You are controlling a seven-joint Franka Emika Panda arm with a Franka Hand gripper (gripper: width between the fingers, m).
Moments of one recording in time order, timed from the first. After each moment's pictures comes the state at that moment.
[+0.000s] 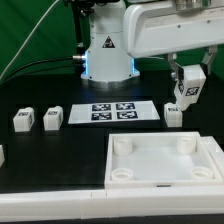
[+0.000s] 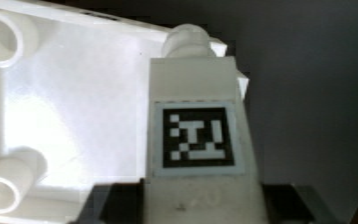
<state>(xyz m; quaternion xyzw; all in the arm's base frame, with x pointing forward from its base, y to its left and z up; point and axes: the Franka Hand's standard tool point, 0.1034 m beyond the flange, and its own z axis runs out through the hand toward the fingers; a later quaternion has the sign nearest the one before) 0.513 0.119 0.139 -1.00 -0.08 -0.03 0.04</state>
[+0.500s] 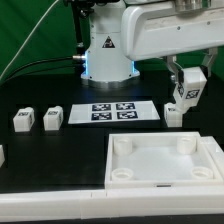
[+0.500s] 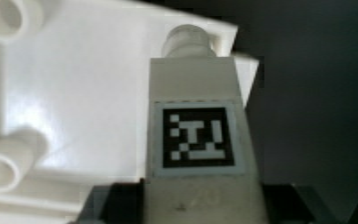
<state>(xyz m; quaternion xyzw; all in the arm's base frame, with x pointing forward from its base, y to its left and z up) 0.544 0.117 0.145 -0.99 -0.10 -0.03 0.04</state>
